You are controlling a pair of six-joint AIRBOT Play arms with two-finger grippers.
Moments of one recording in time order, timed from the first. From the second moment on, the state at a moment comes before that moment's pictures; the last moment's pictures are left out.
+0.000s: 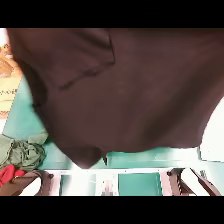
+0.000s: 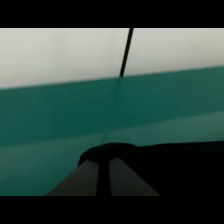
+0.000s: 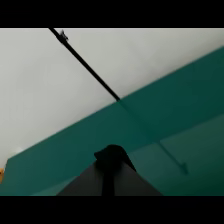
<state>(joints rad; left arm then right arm) 0.03 -1.00 1.67 1.14 -1.06 -1.39 -0.68 -0.93 1.47 -0.69 1.09 1.51</state>
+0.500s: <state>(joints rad) 0.03 -1.52 1.40 0.95 -0.86 -1.36 -0.48 -1.54 1.27 -0.65 0.83 1.36</state>
